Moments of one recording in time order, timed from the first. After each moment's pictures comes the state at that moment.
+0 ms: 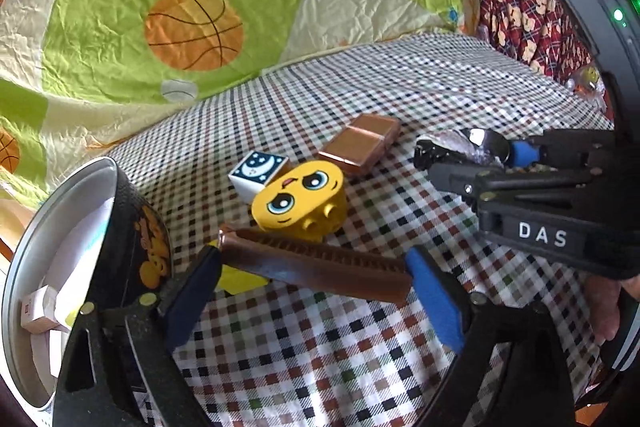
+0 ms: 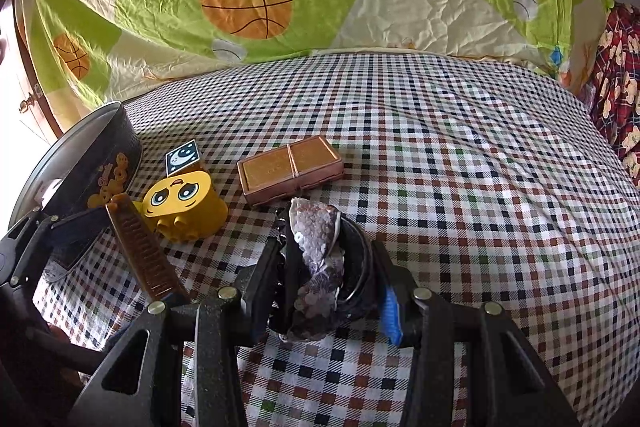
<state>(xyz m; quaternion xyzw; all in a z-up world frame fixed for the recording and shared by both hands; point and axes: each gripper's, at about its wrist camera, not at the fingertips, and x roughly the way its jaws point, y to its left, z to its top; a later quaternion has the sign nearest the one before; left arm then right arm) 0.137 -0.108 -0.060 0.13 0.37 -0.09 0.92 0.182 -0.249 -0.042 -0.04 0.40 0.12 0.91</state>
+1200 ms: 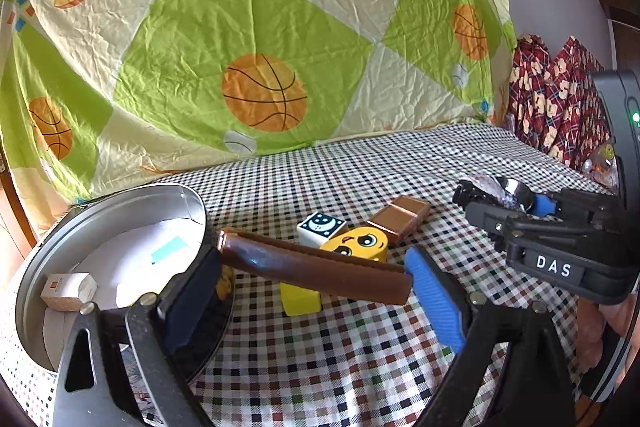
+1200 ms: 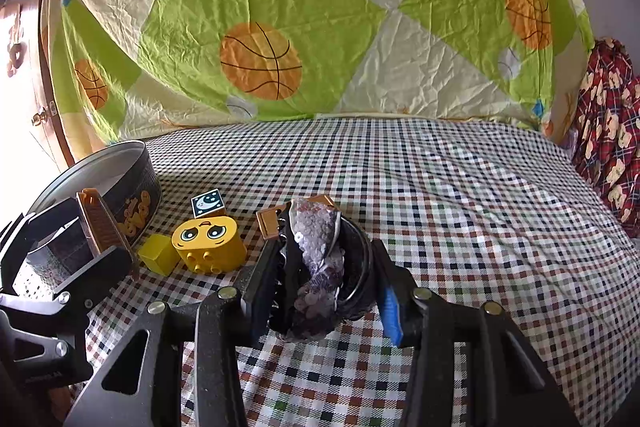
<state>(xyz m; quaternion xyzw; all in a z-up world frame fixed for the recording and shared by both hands) 0.098 -0.071 -0.024 0.05 0.23 -0.03 0.97 0.145 -0.249 -0.018 -0.05 0.29 0.12 0.95</state>
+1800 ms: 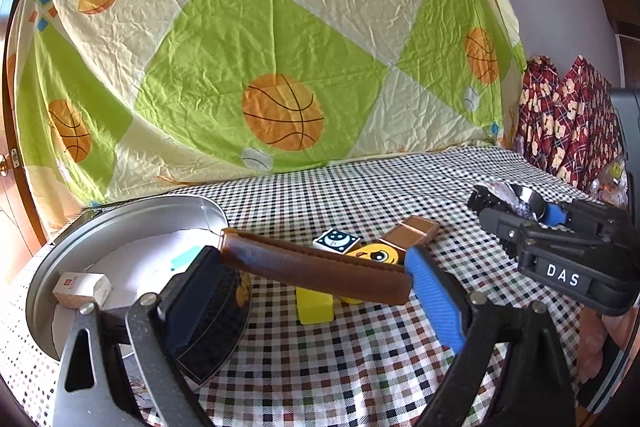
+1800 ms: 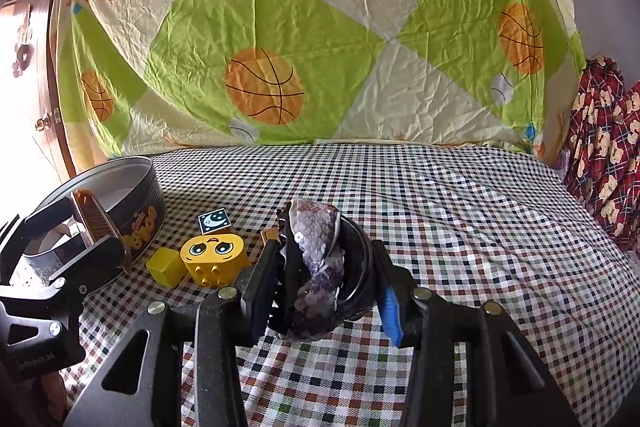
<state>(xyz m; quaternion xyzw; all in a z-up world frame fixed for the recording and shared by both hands) 0.084 -0.063 -0.019 0.04 0.20 -0.01 0.98 0.130 -0.249 -0.012 -0.05 0.25 0.11 0.96</state>
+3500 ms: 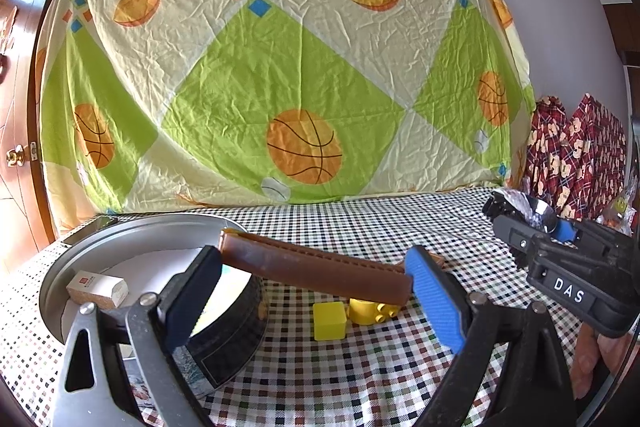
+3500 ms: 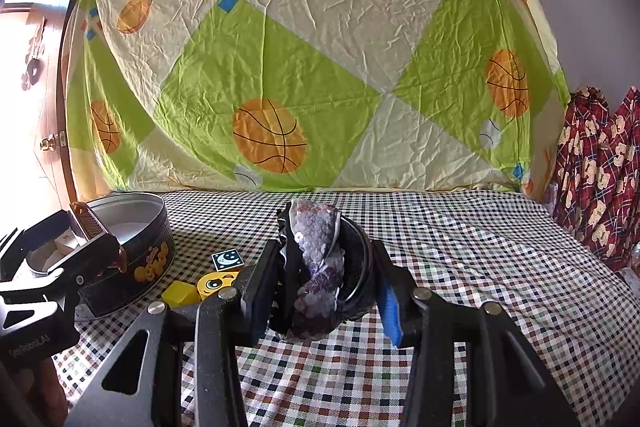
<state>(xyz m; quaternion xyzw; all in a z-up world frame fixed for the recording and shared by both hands) 0.060 -0.048 -0.011 0.00 0.13 0.01 0.99 0.104 -0.246 -0.005 -0.05 0.16 0.11 0.98</state>
